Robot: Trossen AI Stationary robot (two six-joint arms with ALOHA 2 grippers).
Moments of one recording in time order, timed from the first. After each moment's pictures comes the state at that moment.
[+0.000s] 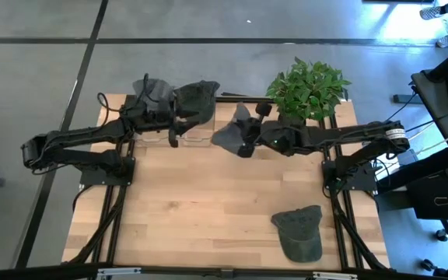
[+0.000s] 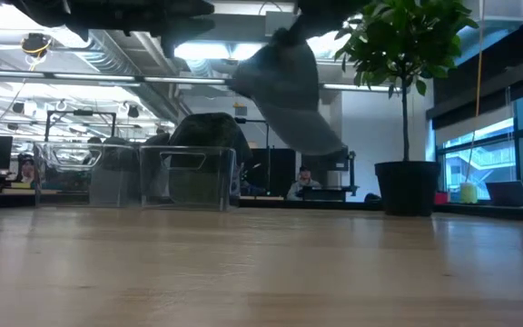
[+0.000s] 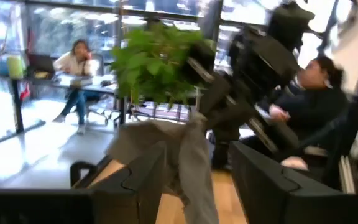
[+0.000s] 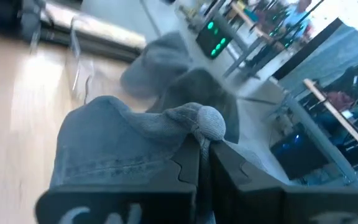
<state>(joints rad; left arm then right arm) 0.41 0.95 0.60 0.45 0.26 -0.13 0.00 1.43 1.16 -0.07 0.65 -0.40</state>
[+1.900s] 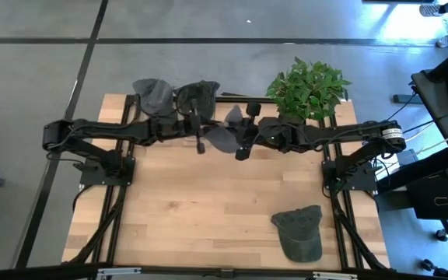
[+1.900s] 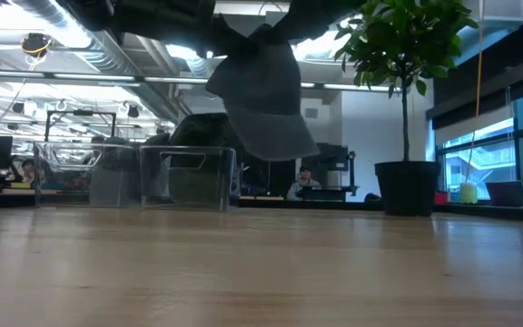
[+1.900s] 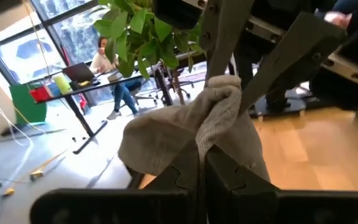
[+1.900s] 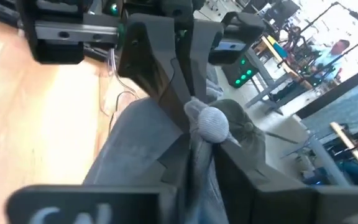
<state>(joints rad) 0.24 1.27 0.75 0.45 -0.05 0.30 -0.02 1.47 1.16 0.02 0.45 -0.55</state>
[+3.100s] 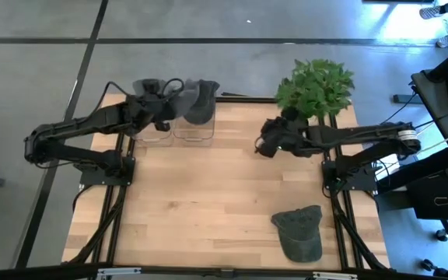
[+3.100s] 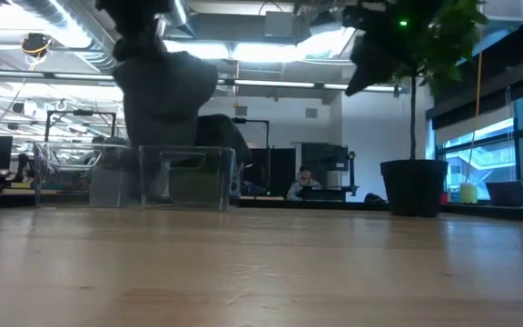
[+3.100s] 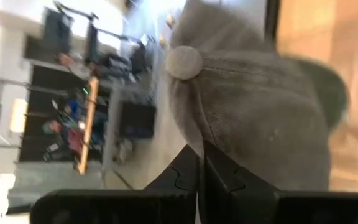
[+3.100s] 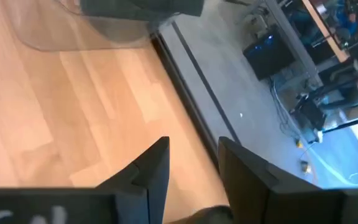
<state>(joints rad) 0.32 0.99 1.01 -0.63 -0.75 0.74 0.00 1.29 1.02 -0.59 0.83 0.00</state>
